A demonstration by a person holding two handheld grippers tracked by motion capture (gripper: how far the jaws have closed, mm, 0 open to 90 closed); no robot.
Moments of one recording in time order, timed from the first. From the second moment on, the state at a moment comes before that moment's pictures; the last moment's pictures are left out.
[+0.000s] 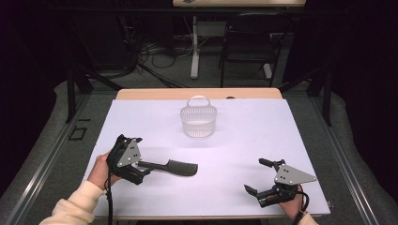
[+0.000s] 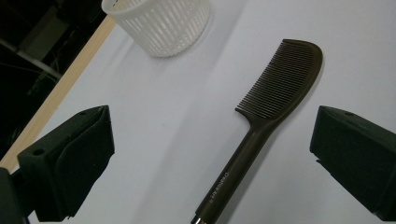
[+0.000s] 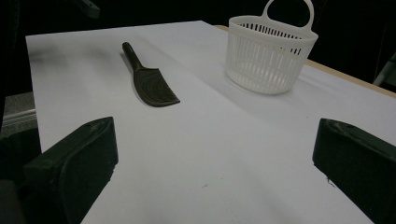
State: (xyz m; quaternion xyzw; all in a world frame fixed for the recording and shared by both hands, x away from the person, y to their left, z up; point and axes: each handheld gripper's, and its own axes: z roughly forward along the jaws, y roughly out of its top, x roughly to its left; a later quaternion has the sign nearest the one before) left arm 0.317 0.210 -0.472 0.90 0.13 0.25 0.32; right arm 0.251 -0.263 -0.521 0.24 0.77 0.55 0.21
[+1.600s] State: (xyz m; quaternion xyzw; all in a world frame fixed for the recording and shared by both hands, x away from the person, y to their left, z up) left arm 0.360 0.162 -0.498 0.98 0.02 0.17 0.13; right arm 0.252 -0.263 -0.523 0.24 0.78 0.54 0.21
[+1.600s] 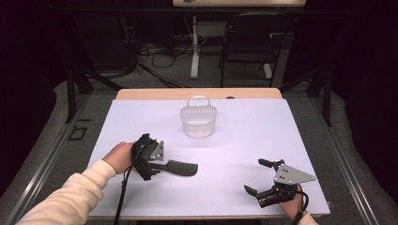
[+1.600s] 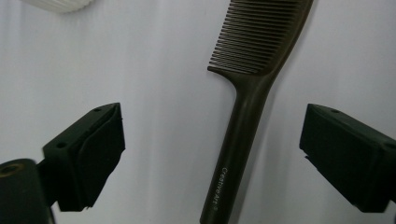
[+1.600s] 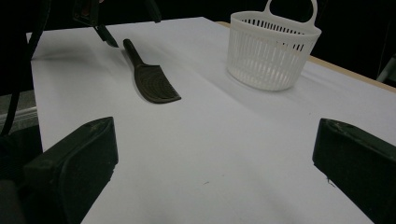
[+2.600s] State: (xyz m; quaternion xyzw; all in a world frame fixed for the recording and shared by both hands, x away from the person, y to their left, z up) left arm 0.374 0.139 -0.515 1.00 -0.04 0.06 0.06; right arm 0.253 -0.262 -0.524 0.24 0.78 0.54 0.21
